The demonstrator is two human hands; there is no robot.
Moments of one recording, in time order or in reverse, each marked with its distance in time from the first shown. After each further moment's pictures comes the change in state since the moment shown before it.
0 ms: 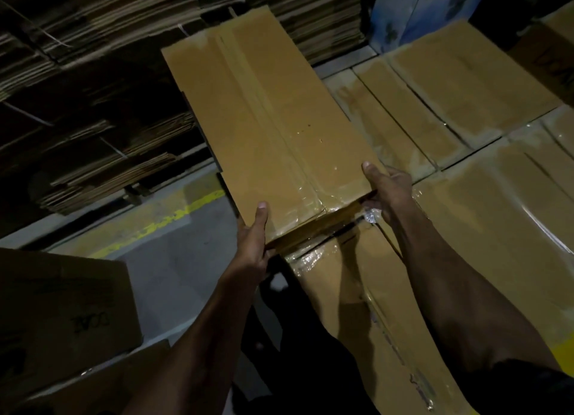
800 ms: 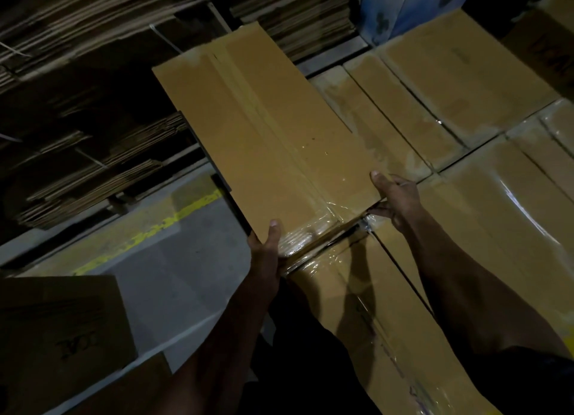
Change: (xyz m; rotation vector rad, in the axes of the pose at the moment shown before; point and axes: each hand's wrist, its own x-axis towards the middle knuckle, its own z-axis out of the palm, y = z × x) left_hand 0.028 -0.012 0.046 0.080 0.050 -0.059; right_hand 0.054 -0.004 -0.022 0.029 -0.039 0.068
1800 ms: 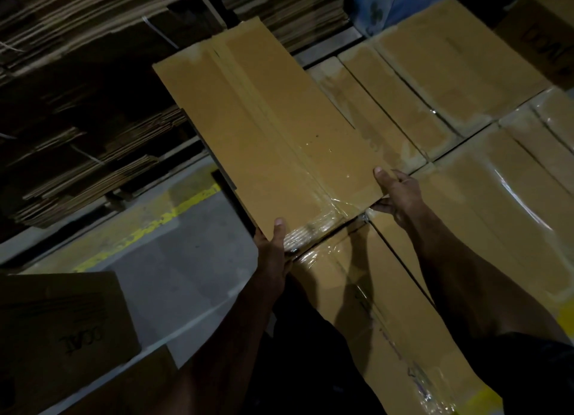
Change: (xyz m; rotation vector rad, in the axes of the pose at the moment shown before) left_hand -0.017 -0.011 0.000 0.001 -0.016 -0.035; right_hand -0.015 0.010 -0.014 -0.026 0.021 0.000
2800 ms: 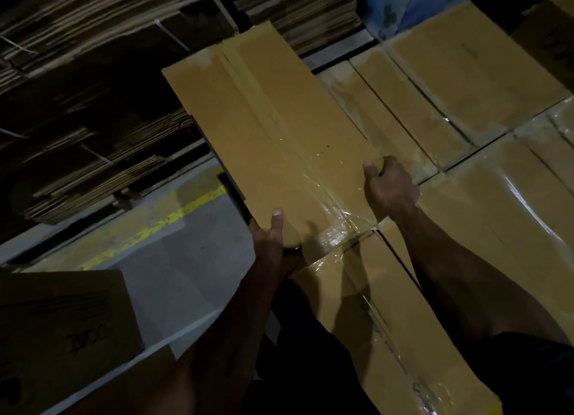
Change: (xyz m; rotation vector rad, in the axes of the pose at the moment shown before) left_hand 0.037 0.028 0.005 0.055 0.113 0.282; right_hand 0.000 -0.032 0.050 -0.989 0.218 -0.390
